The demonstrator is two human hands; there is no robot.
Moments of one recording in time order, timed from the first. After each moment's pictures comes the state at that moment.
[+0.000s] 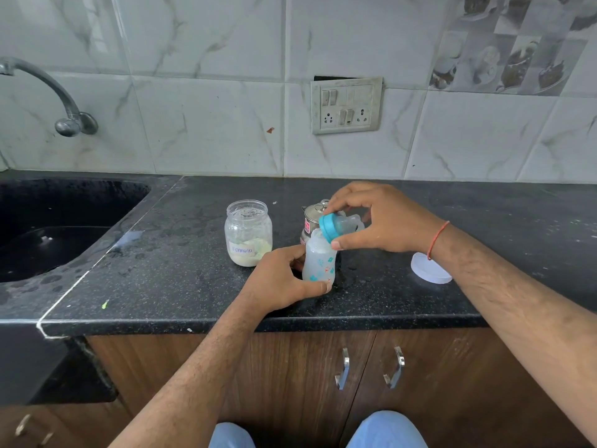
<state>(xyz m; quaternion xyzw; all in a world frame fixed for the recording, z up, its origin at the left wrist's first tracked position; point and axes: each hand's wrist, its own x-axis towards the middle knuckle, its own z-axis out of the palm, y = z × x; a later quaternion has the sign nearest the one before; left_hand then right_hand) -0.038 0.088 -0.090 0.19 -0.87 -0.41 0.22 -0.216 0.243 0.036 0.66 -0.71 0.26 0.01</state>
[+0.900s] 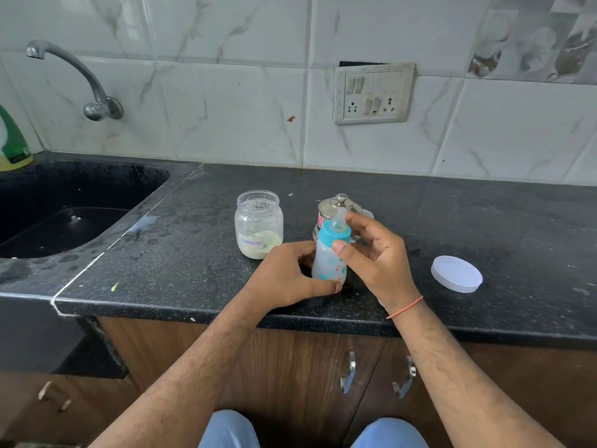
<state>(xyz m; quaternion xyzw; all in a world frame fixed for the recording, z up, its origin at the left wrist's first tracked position) -0.039 0.089 -0.091 0.19 -0.86 -0.41 0.23 -0.192 0.222 -0.078 0.50 -0.53 0.68 -0.11</state>
